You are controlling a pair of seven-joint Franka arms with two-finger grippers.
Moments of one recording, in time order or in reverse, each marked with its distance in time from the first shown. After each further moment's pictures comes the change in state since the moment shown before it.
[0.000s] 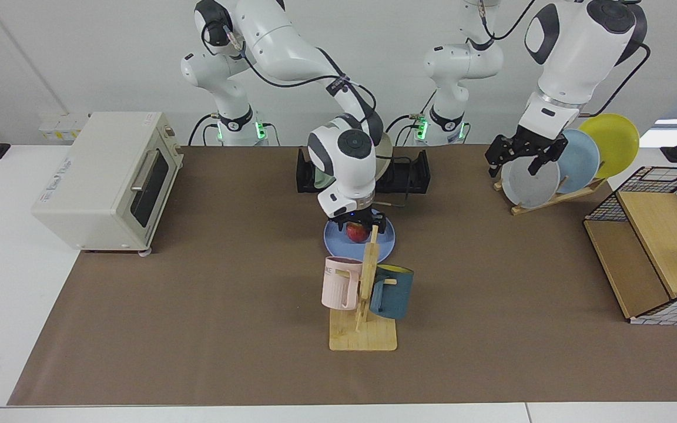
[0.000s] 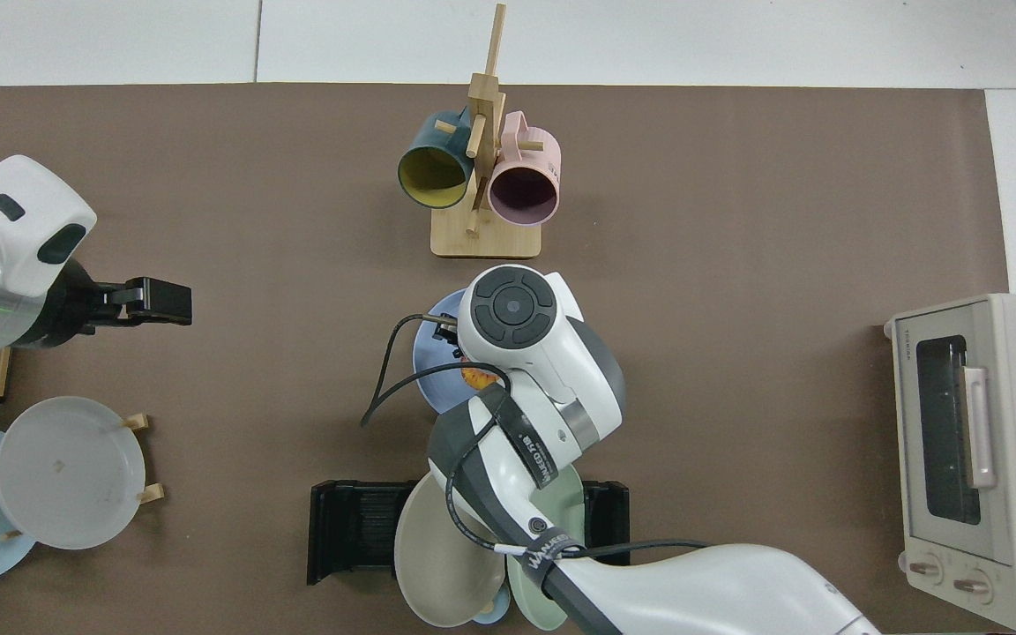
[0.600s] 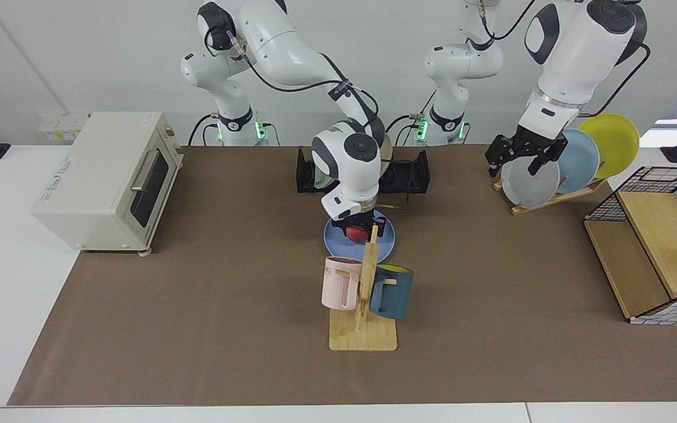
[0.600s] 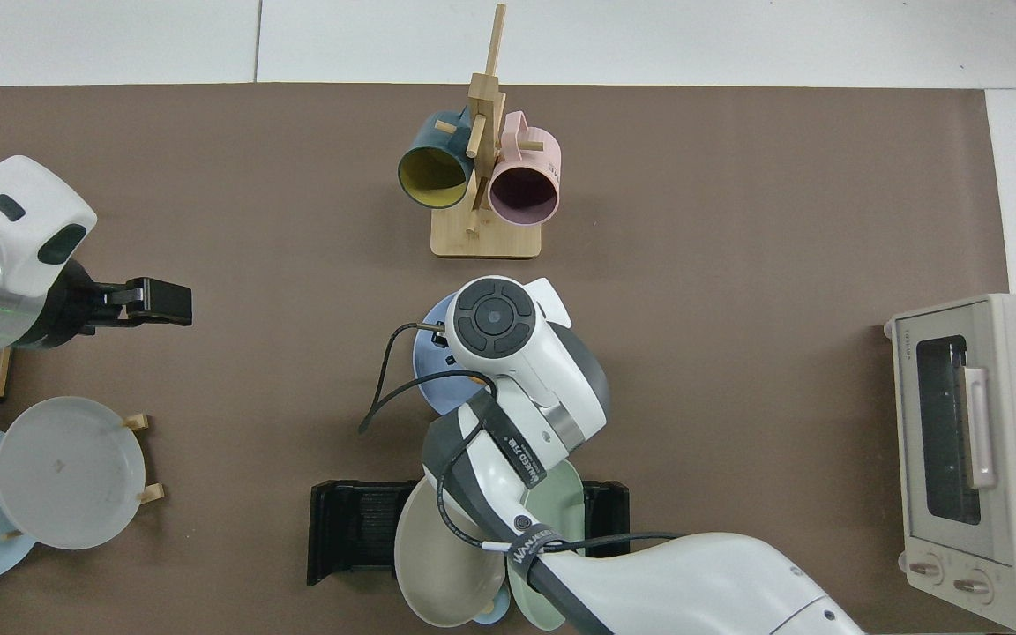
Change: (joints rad) left arm 0.000 0.000 0.000 0.000 0.000 -0.001 0.000; right arm 0.006 0.055 0.014 -0.002 -0.045 0.039 0.019
